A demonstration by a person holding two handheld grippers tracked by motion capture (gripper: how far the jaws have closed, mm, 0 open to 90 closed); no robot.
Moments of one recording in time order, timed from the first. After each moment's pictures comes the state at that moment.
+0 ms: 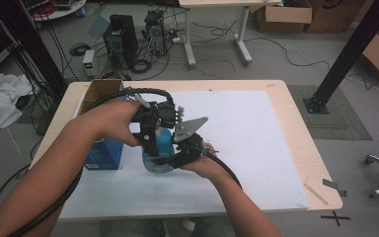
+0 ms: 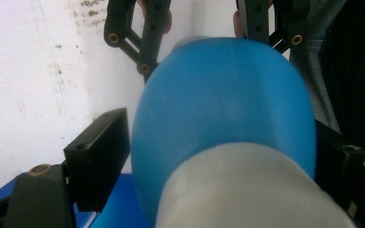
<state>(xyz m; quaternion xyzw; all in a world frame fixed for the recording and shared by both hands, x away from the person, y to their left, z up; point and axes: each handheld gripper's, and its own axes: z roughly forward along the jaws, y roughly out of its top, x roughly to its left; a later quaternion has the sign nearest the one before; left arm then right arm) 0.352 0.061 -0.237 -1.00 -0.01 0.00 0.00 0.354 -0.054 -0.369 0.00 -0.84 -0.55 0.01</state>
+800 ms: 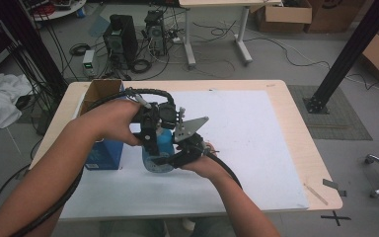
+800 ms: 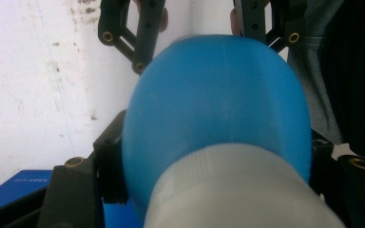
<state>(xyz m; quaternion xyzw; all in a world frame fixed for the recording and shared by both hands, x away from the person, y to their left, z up) 0.350 0.060 -0.236 -1.00 -0.01 0.00 0.01 0.354 -0.055 -0.368 0.00 -0.83 -0.55 0.01</state>
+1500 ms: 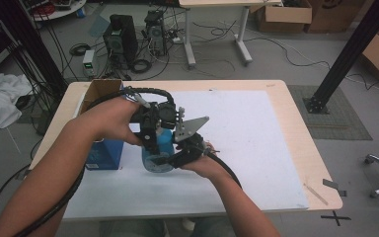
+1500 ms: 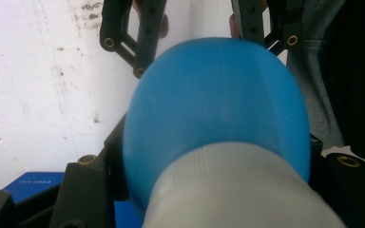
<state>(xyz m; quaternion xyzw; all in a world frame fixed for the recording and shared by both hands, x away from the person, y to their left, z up) 0.347 0.060 -0.232 -1.00 -0.01 -0.01 0.00 0.354 -0.055 -0.366 0.01 -0.83 -0.56 0.01</state>
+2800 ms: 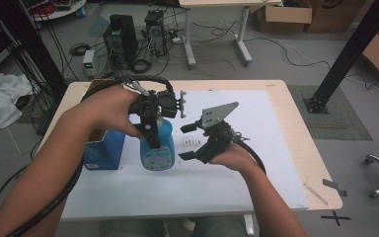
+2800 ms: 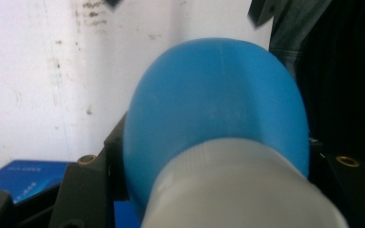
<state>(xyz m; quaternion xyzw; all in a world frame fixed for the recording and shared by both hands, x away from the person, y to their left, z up) 0.357 0.062 -0.202 -1.00 -0.06 0.03 0.00 0.357 -0.120 -0.318 -0.02 -0.85 -0.53 0.00</state>
